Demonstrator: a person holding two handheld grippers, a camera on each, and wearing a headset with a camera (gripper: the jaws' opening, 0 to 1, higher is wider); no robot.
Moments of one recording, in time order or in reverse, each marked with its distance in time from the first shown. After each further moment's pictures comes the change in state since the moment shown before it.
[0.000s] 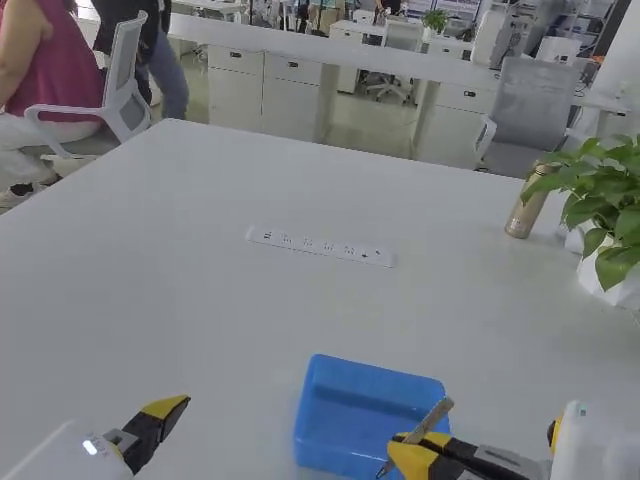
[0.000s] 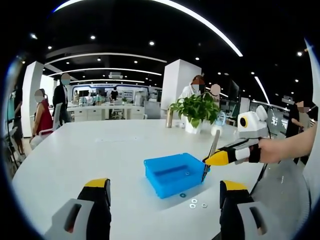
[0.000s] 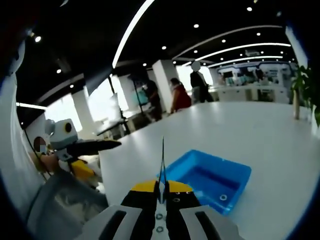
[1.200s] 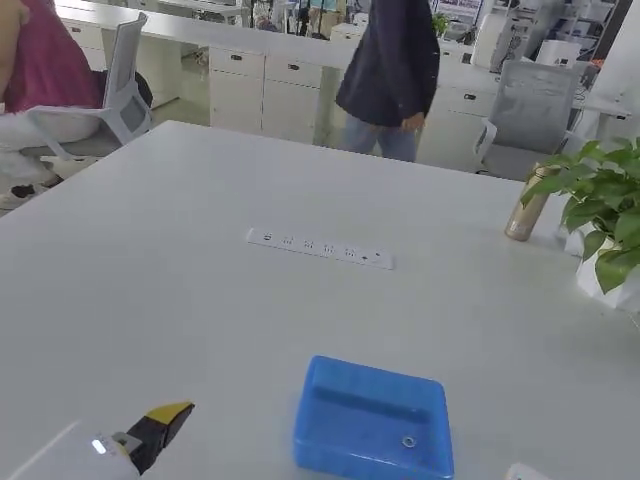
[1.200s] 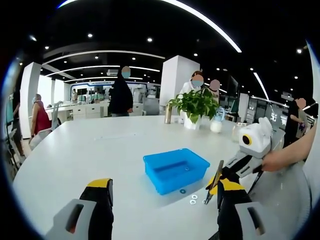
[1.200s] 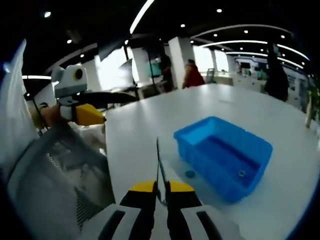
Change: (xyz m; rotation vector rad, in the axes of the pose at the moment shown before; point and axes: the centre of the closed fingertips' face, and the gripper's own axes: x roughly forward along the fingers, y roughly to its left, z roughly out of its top) left arm 0.000 -0.001 -0.007 0.015 0.036 -0.009; right arm 0.009 0.022 -0.076 -0.215 0.252 0.061
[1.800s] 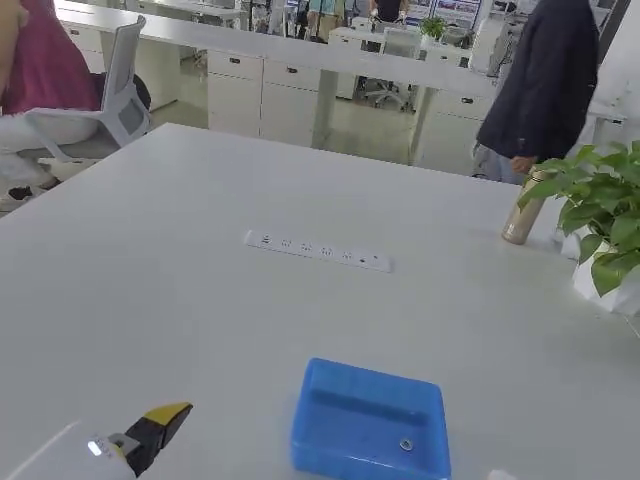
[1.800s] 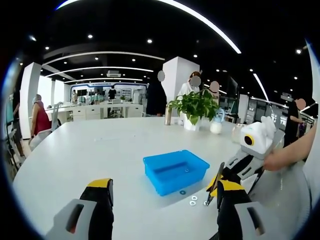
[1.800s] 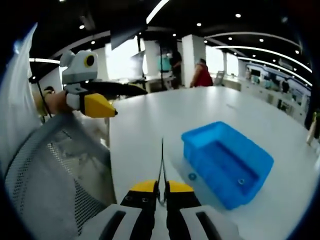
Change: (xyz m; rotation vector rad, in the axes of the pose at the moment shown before) left arm -0.001 0.000 0.002 0.001 -0.012 -0.002; right arm -0.002 -0.004 0.006 -0.031 0.004 -0.005
